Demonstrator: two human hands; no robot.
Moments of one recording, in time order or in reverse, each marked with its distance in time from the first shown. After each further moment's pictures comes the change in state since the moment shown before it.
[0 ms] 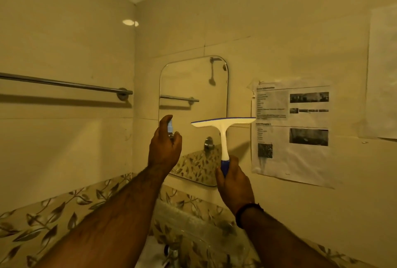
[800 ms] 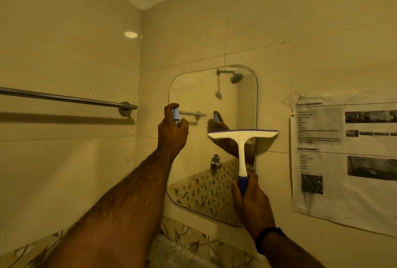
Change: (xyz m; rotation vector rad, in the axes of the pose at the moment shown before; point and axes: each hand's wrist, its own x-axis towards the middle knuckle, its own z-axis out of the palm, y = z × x) left_hand 0.155 -0.062 0.046 -0.208 0.036 -0.004; right_hand 0.076 0.014 0.077 0.038 0.073 0.053
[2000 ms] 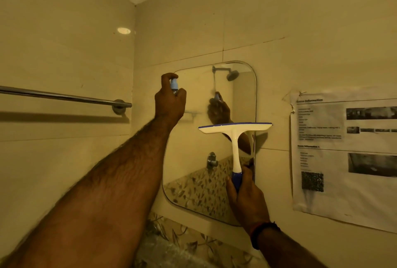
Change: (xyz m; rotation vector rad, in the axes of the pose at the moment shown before) left_hand 0.059 0.043 0.001 -0.100 0.015 0.027; right_hand 0.005 -0.005 0.011 -0.016 0.036 -0.087
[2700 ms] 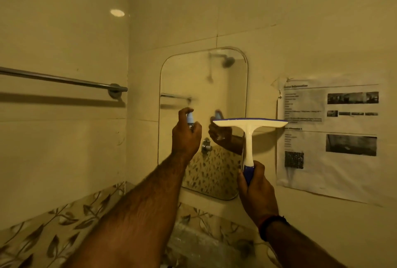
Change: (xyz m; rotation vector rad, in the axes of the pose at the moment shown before) left_hand -0.140 -0.035 0.029 0.066 -0.133 -0.067; right_hand -0.039 0.023 -0.046 -0.059 0.030 0.083
